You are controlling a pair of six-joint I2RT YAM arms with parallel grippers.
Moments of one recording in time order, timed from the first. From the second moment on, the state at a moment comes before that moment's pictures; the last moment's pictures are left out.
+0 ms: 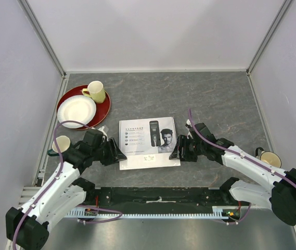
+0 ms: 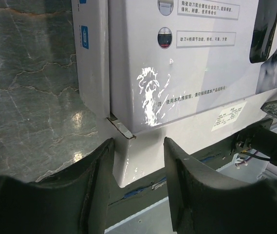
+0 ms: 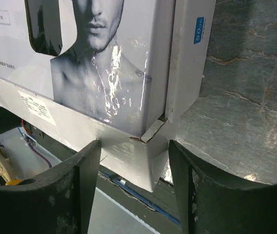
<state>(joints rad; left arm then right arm) -0.42 0.75 0.53 -0.68 0.27 -0.75 0.66 1.09 0.60 -0.41 -0.29 0.79</state>
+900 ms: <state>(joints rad) -0.46 0.74 0.41 -0.60 0.21 -0.83 0.66 1.05 0.51 -0.34 -0.16 0.77</state>
